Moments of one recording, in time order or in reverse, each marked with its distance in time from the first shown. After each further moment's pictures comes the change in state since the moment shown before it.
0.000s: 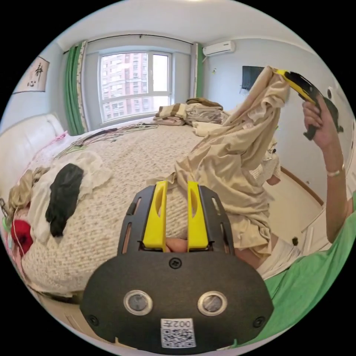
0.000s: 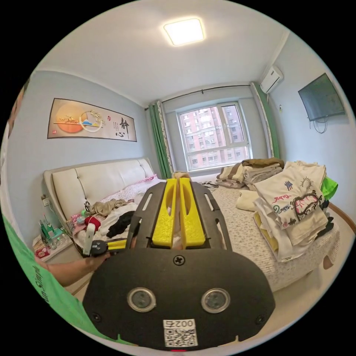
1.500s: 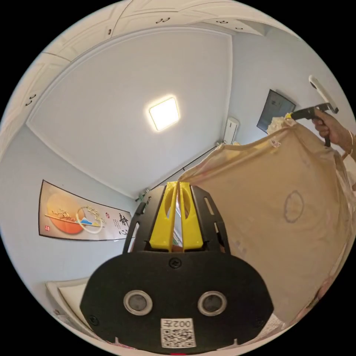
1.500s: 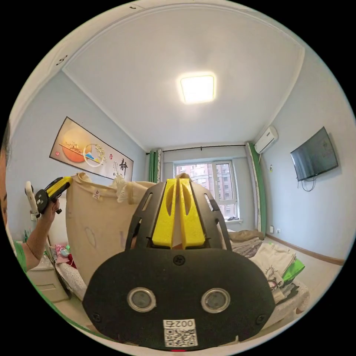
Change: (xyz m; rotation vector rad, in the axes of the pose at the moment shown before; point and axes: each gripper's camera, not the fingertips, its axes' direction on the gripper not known) left arm 0.222 -0.145 -0.460 0.838 -0.876 0.494; right arm -0.009 -0.200 -0.133 0.411 0.109 -0.190
